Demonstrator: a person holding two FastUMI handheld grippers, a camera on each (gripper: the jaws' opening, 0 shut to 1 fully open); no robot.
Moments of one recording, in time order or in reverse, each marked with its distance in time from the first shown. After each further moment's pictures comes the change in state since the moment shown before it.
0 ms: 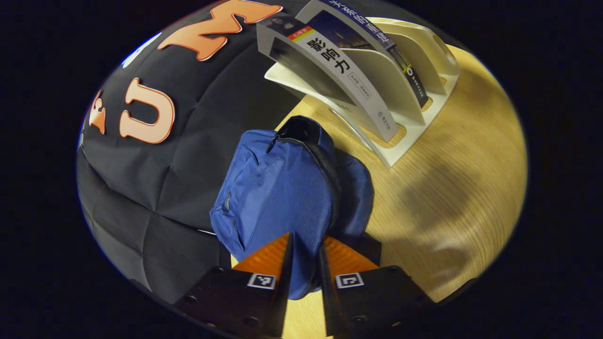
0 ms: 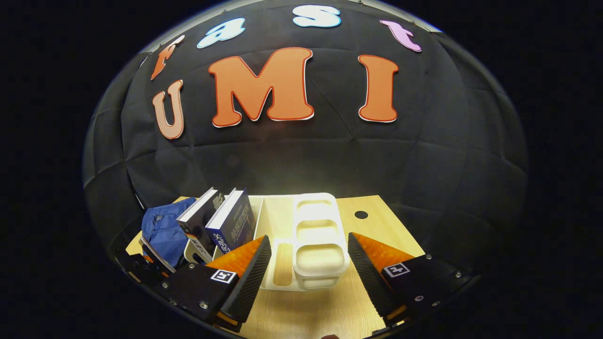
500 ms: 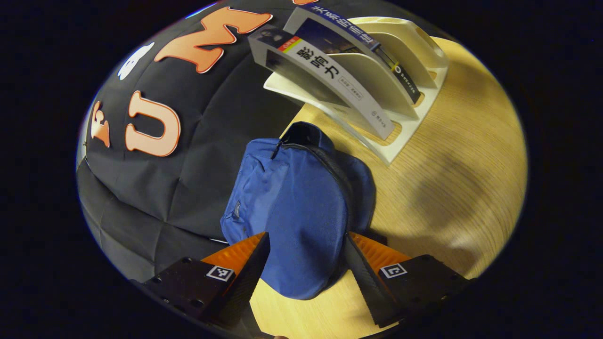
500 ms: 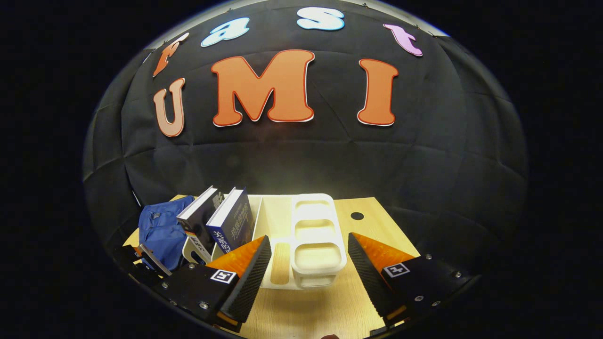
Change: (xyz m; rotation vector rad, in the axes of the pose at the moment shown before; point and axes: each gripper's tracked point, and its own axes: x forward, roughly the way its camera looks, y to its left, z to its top) left arm -0.011 0.019 0.001 0.044 -0.059 0.074; right arm -0.009 0.007 -0.001 -0.027 -0.009 -0.008
